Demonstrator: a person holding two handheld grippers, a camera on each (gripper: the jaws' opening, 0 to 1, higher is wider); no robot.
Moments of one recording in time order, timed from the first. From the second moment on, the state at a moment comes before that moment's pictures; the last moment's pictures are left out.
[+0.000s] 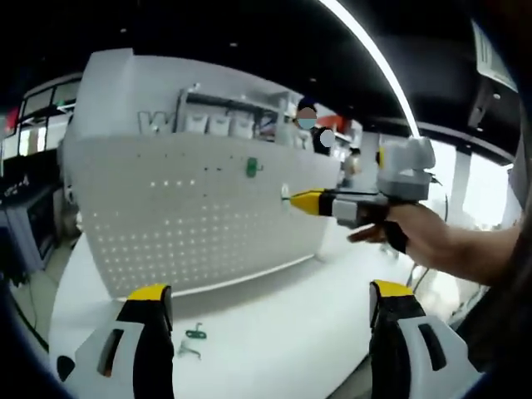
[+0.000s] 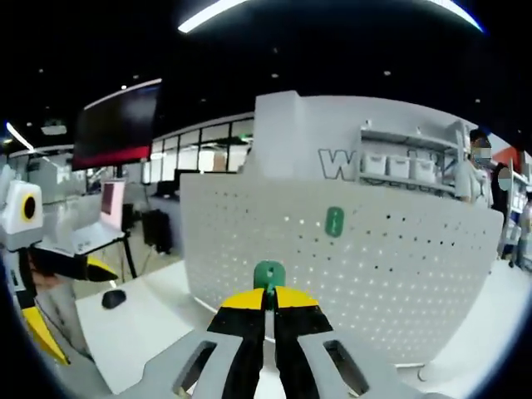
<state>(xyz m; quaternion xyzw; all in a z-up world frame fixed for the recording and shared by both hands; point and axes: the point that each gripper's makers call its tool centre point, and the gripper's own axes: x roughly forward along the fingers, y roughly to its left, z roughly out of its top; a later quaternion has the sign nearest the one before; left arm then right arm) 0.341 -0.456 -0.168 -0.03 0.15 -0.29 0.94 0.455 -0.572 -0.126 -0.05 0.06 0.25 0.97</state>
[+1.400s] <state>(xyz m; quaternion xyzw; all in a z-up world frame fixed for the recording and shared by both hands) 0.353 -0.437 -0.180 -0.04 0.17 -0.26 0.95 0.546 -0.645 -0.081 -0.06 -0.02 0.12 0.99</state>
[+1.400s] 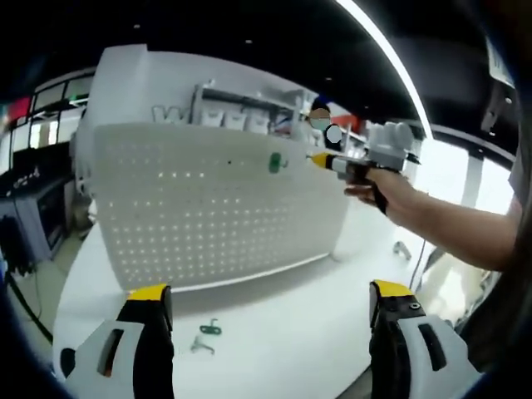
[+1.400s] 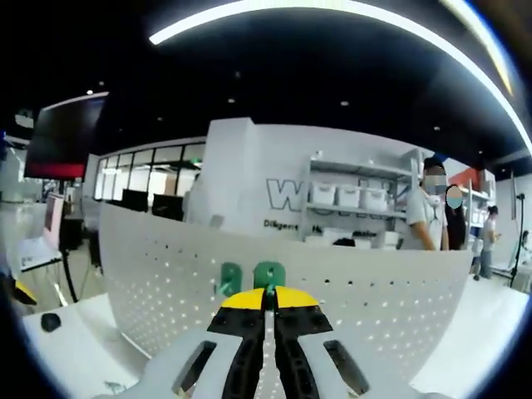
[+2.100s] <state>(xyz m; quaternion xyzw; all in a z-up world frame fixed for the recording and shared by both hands) 0.358 -0.441 -0.186 -0.06 0.17 -0.26 0.95 0.580 -0.639 -0.089 -0.06 -0.03 0.09 0.99</state>
